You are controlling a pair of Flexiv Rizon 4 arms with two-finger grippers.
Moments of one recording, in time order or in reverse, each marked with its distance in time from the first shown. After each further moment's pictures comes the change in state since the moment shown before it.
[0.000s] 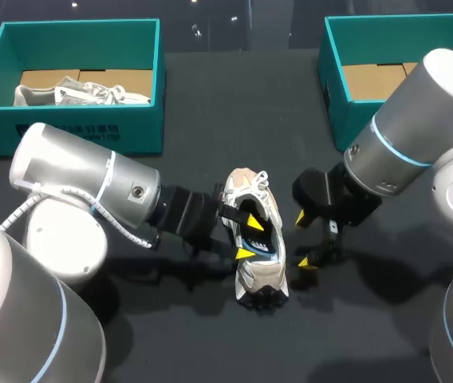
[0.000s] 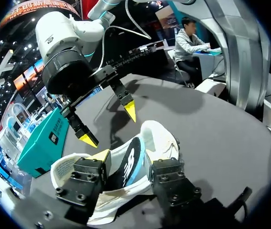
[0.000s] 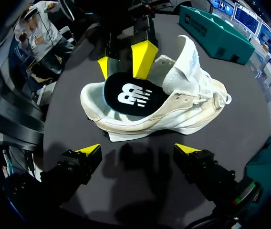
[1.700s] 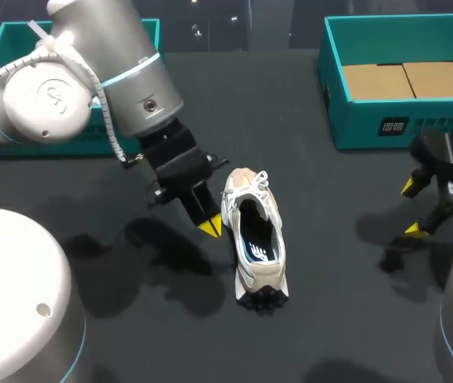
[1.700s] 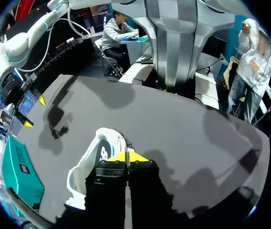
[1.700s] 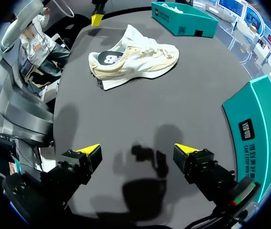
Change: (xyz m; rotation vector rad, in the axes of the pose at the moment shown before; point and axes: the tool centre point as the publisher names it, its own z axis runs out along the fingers) left arm 0.008 -0.031 -0.084 -0.157 0.630 0.319; right arm -0.027 -0.135 -0.122 0.018 -0.025 0.139
